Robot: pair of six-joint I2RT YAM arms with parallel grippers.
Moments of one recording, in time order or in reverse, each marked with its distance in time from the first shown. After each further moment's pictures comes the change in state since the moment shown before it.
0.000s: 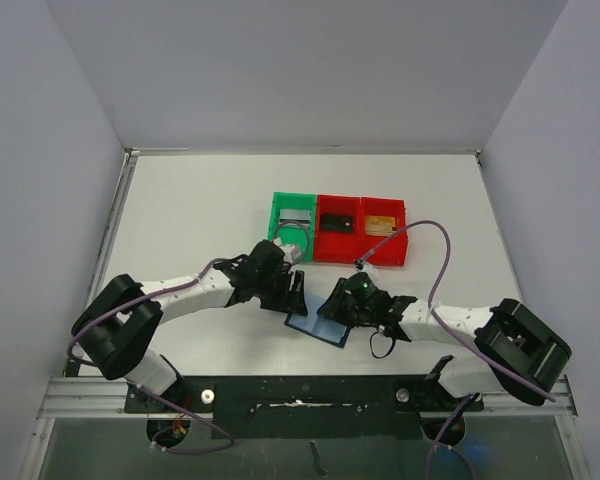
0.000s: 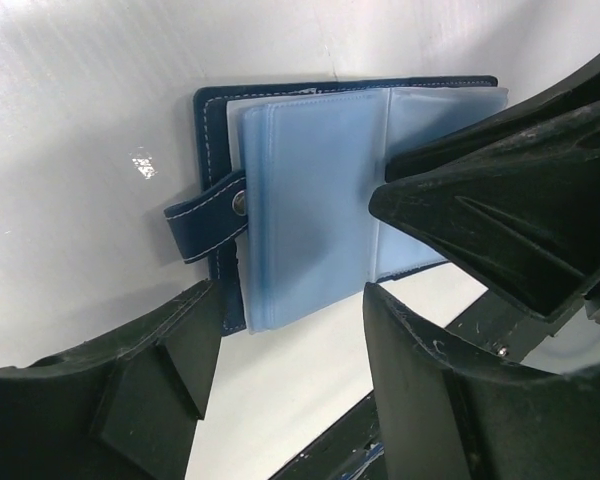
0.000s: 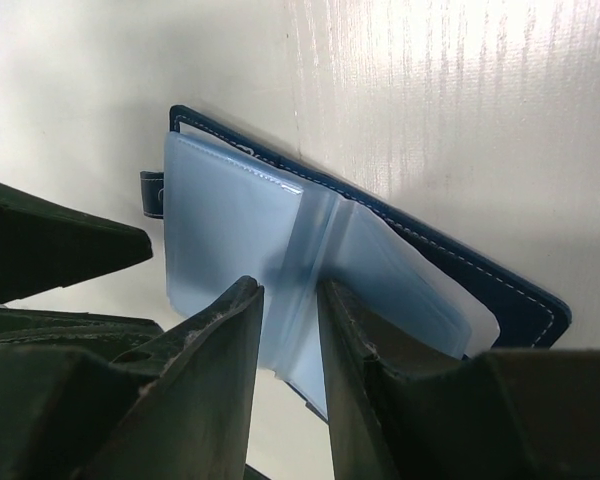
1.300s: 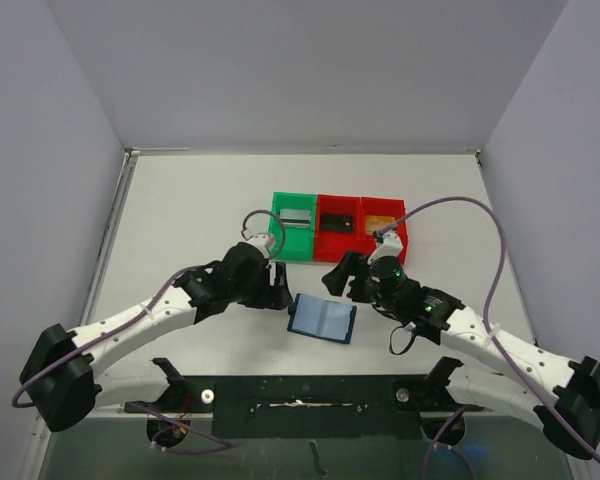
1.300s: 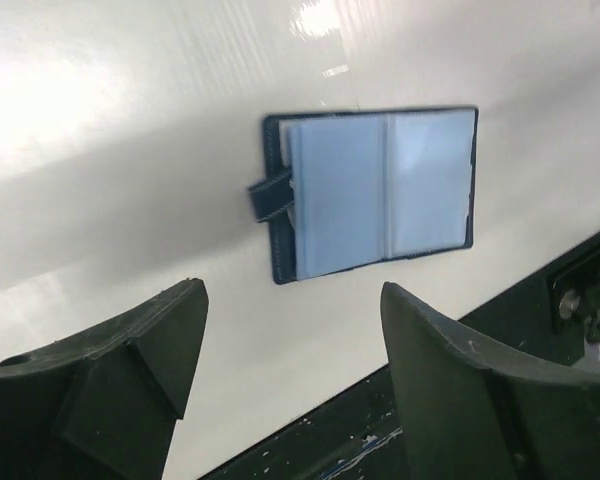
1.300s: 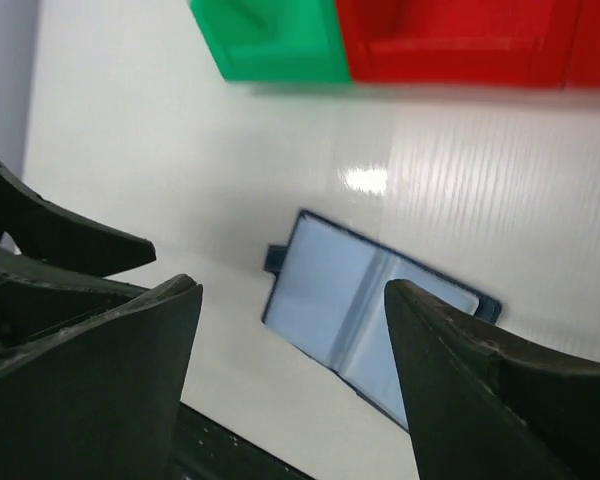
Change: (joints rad) left arm -0.036 -0.291 -0.036 -0.149 -0.223 -0.065; right arm -0.006 -0.336 0.144 -0.285 0.121 -0.227
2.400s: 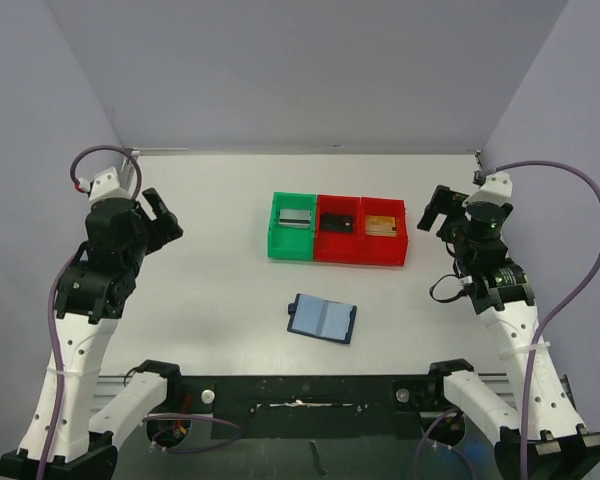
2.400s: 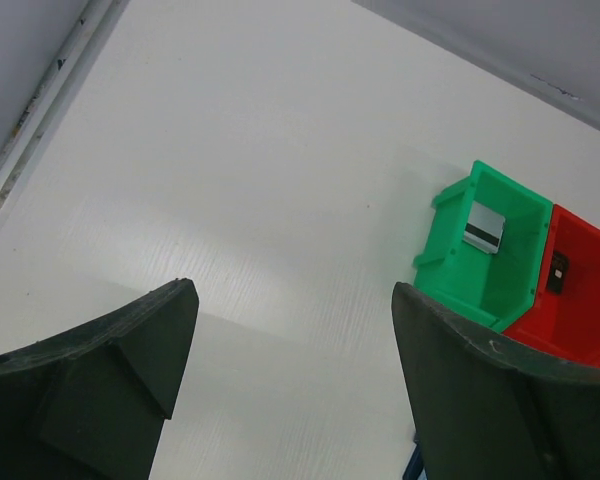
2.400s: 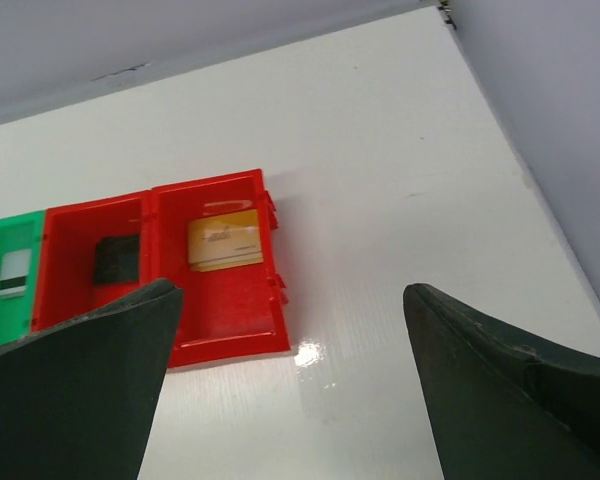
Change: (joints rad) left arm 0.635 -0.343 0.447 -0.432 -0.348 0.169; right arm -0.641 -0.120 0.391 -0.234 0.189 -0.616
